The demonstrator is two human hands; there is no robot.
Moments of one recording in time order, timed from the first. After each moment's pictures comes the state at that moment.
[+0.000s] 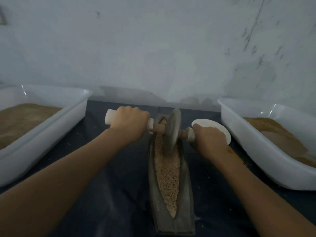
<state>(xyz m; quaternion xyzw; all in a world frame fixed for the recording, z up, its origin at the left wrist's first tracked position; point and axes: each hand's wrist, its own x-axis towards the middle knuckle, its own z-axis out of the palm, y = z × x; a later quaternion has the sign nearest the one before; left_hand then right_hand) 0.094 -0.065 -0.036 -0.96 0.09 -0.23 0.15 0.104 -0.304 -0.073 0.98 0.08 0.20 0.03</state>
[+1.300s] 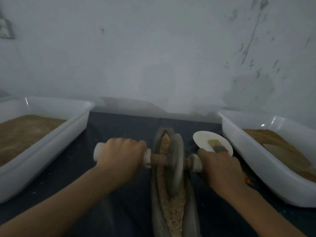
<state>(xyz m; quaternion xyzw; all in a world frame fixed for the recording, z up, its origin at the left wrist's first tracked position) 0.032 -0.053 -0.045 -0.97 0.10 -0.19 0.11 0.049 -0.313 -0.075 0.95 0.16 0.26 0.09</state>
